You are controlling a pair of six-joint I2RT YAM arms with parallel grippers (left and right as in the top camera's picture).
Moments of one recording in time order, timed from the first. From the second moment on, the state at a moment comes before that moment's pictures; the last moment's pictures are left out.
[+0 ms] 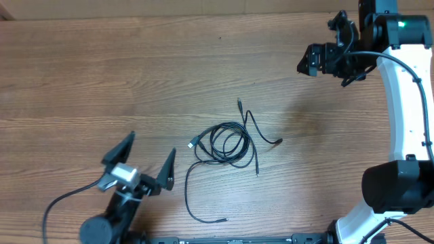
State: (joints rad) left arm -0.01 0.02 0.21 0.06 0.41 -0.15; right arm -0.02 1.86 1.97 -1.39 -0.34 -0.01
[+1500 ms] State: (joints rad) left arm -0.32 1.17 1.33 -0.33 -0.21 0.50; right arm 0.19 1.87 1.92 -1.46 -0.19 -0.03
